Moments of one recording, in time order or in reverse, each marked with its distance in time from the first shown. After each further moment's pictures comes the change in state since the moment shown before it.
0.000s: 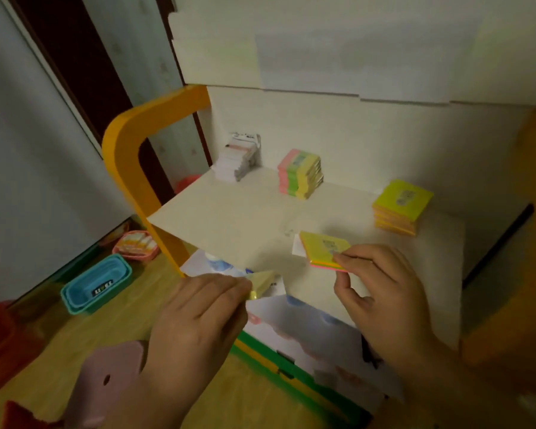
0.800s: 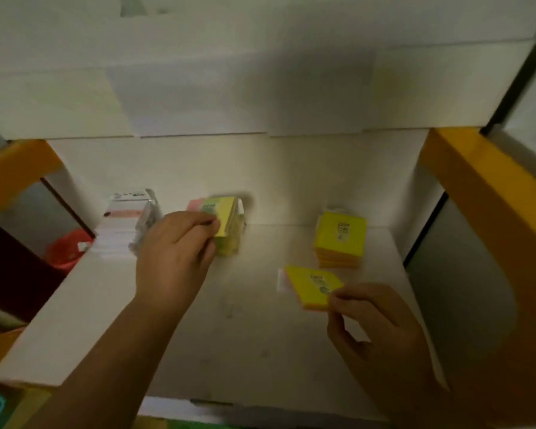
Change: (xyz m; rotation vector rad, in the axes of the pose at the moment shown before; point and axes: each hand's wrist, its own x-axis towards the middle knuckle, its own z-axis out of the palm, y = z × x) left_hand 0.230 -0.092 0.155 -0.197 0.140 0.297; right_hand 0.027 0.031 0.011 -0.291 0.069 0.253
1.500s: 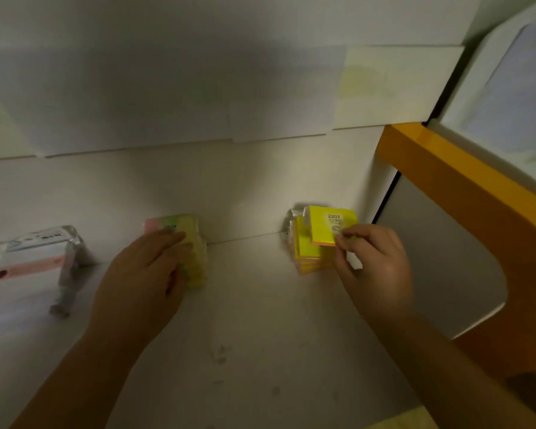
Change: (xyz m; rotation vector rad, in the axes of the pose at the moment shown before) left_hand 0.008 -0.070 0.056 -0.288 -0.295 0.101; right_hand 0.045 0.049 0.040 -0.460 0.159 0.188
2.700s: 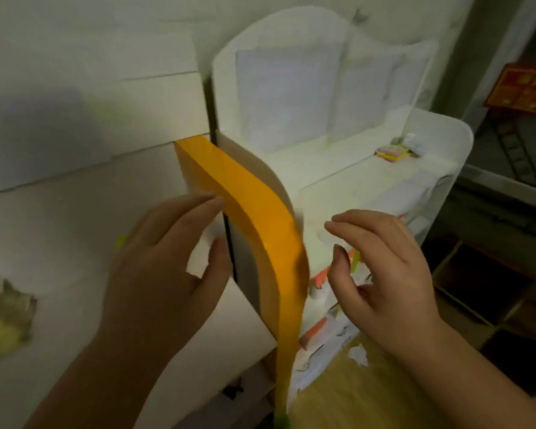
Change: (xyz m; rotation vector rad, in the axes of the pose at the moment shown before) left_hand 0.075 0.322 -0.022 -0.396 0.255 0.306; right_hand -0.046 0.068 -0.268 -0.164 0.066 0.037
